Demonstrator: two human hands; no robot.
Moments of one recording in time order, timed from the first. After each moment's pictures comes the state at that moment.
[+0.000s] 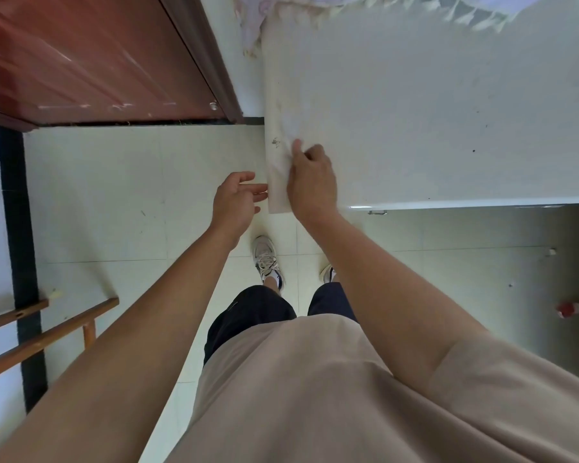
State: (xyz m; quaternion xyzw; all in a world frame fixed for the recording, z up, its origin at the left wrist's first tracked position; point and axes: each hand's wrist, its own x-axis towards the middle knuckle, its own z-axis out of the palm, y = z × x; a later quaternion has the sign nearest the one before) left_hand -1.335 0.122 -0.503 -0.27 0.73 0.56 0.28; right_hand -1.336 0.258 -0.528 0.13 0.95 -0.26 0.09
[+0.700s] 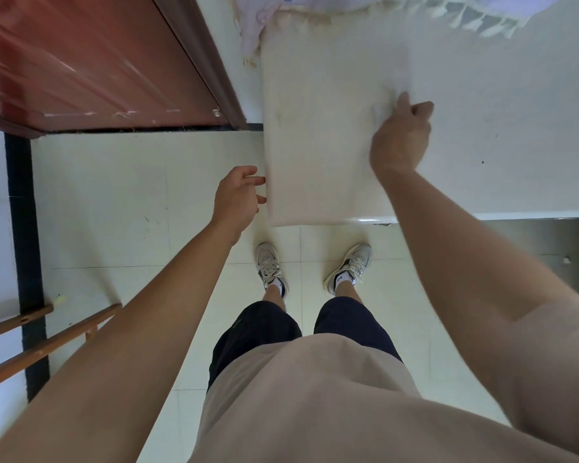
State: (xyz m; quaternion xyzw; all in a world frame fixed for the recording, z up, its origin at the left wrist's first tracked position) left_hand -1.364 0.134 -0.510 -0.24 0.77 0.51 0.30; right_hand -1.402 0.386 -0.532 0.34 0.92 -0.18 0.03
